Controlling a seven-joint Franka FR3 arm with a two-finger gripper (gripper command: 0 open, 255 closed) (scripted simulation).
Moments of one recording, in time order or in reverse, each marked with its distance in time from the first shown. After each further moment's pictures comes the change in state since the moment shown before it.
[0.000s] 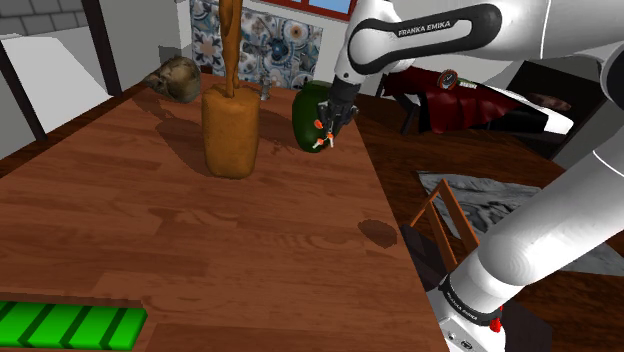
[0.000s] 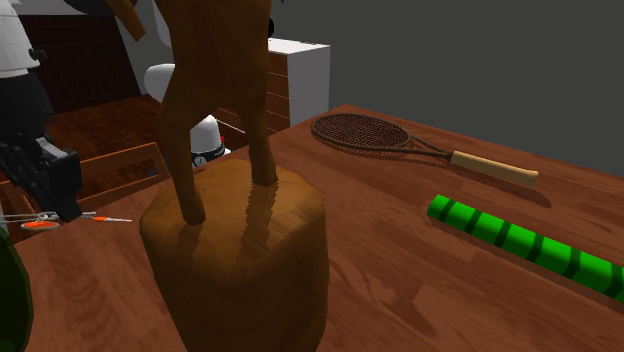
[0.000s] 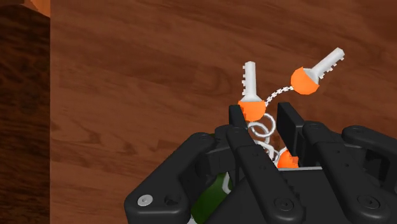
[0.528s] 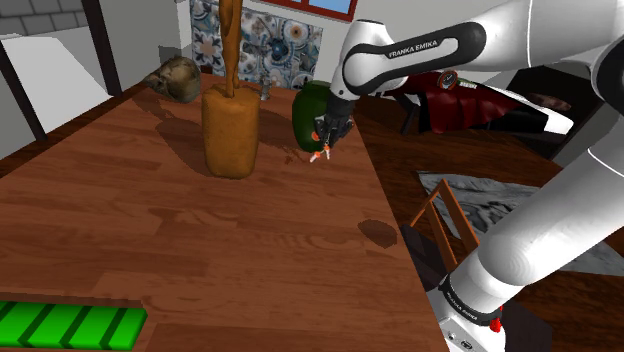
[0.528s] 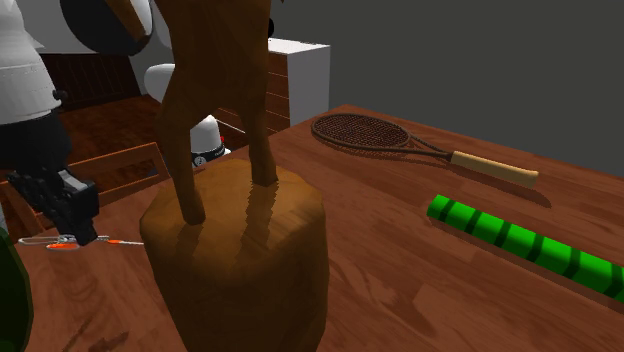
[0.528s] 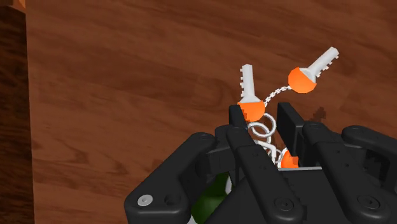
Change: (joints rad) arm 0.002 0.032 0.005 -0.077 -0.005 0.108 0.007
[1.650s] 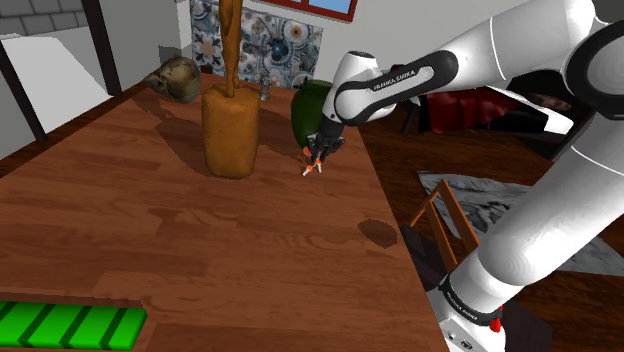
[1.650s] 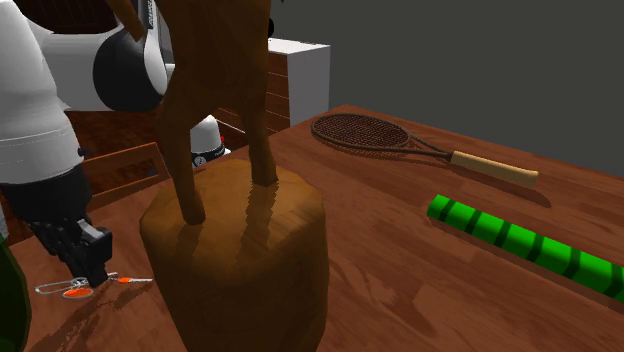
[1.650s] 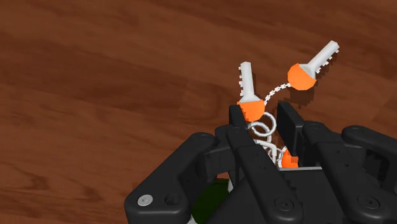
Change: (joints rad) arm 0.001 0.100 0.006 -0.090 -0.032 0.253 0.021
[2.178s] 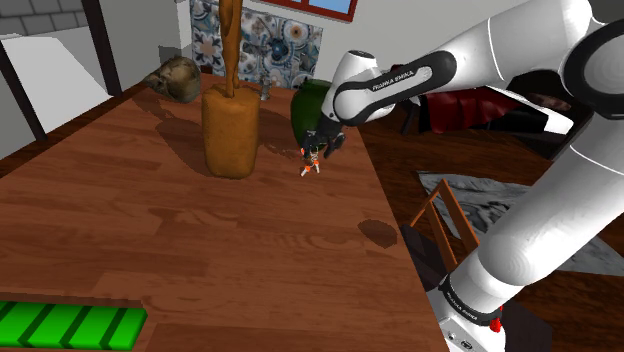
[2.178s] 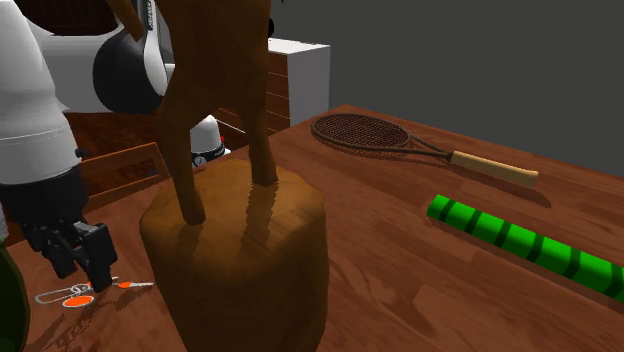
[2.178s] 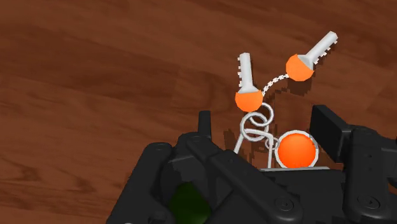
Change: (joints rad) arm -0.001 0.009 0.002 0.007 -0.002 0.032 -0.006
